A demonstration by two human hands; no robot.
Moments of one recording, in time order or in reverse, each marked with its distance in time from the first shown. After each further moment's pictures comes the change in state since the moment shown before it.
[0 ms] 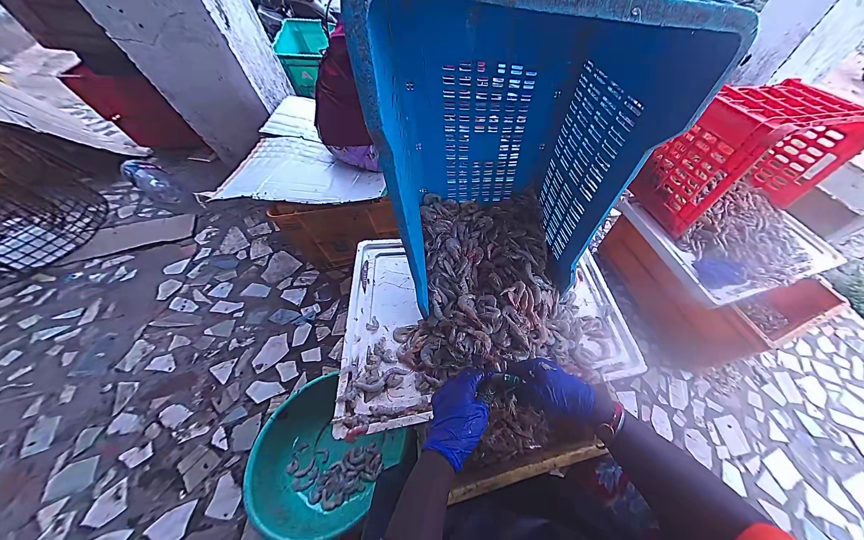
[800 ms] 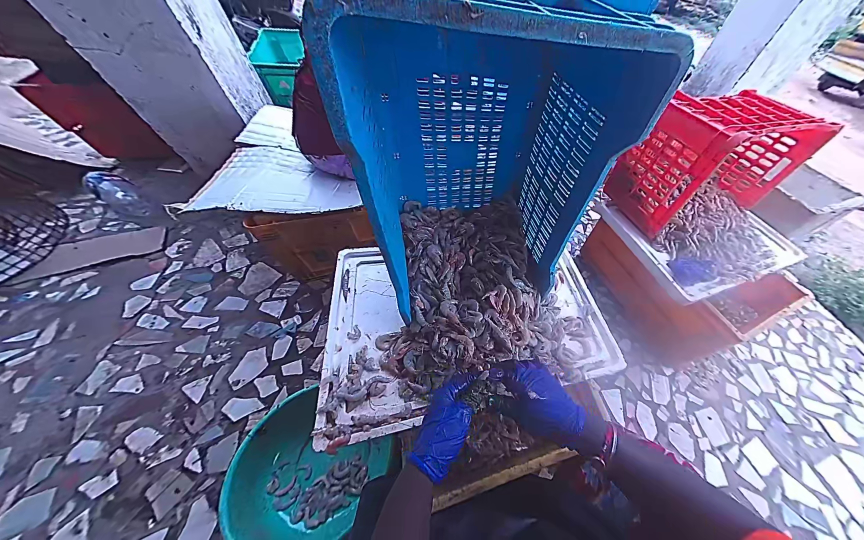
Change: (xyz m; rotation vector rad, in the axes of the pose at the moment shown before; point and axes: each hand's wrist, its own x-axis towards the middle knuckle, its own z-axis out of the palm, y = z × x) left_hand -0.015 0.006 0.011 -0.719 0.108 0.119; right_hand -0.022 0.009 0.025 -0.505 0.360 -0.159
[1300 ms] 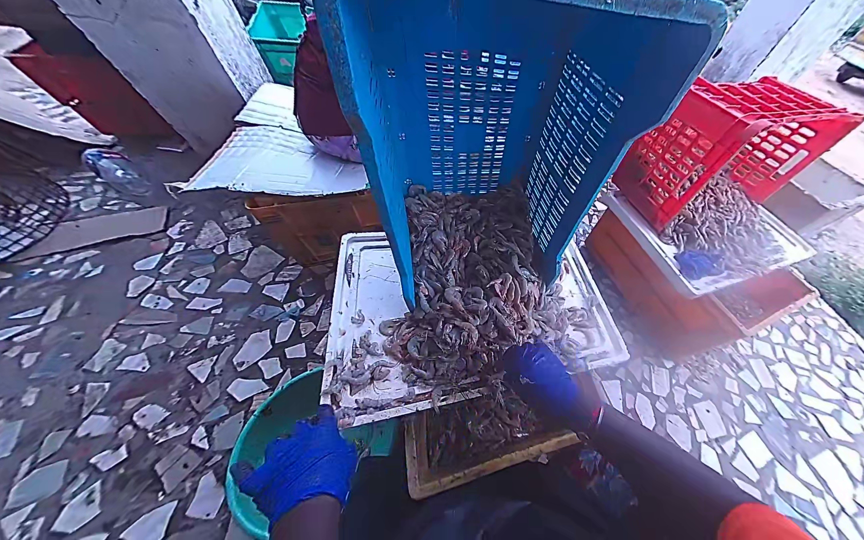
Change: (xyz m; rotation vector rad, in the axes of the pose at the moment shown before) left_hand -0.042 -0.016 -0.125 1.377 0.261 -0.699; right_hand 0.018 0.021 0.015 -0.297 -0.187 0.125
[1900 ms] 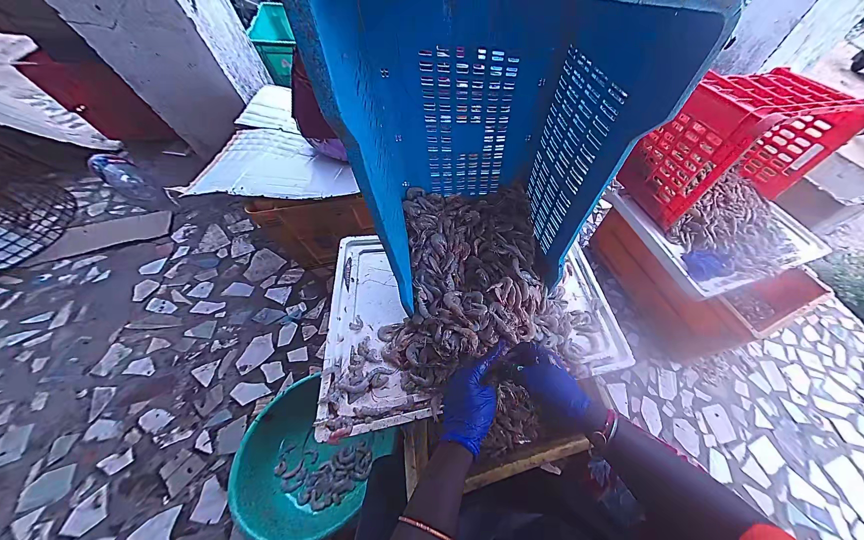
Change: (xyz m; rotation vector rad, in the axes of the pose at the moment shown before) left_hand -0.030 0.170 0.018 -0.883 0.020 0.675; right_hand -0.003 0.000 -0.016 1.063 0.098 0.263
